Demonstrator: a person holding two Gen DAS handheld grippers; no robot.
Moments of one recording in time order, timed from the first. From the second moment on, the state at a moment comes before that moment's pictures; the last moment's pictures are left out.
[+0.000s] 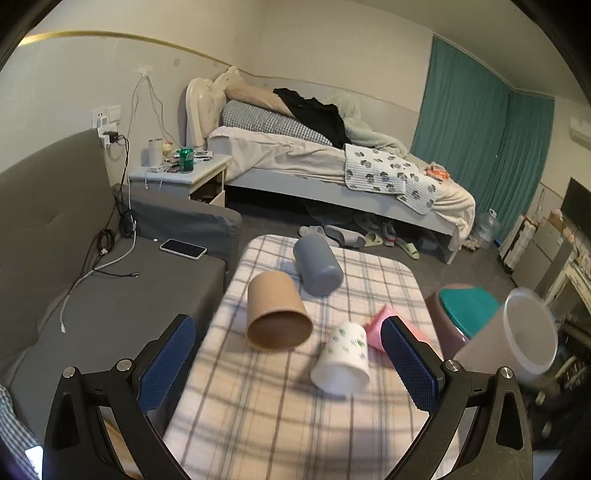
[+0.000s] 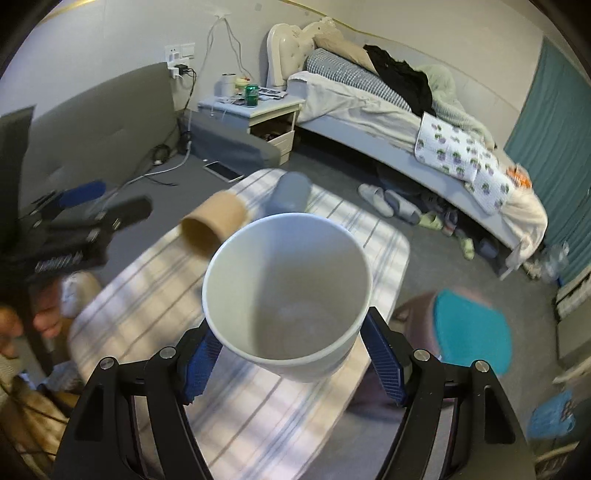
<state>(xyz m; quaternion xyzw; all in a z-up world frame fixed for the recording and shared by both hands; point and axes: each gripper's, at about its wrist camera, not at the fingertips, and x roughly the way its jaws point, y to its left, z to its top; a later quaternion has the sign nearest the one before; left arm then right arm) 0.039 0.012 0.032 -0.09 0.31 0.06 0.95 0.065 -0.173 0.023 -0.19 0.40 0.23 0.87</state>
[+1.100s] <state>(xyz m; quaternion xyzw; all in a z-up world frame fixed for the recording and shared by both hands) 0.024 0.000 -0.065 -0.01 0.38 0.05 0.92 0.068 -0.195 -0.123 0.10 0.53 0.19 0.82</state>
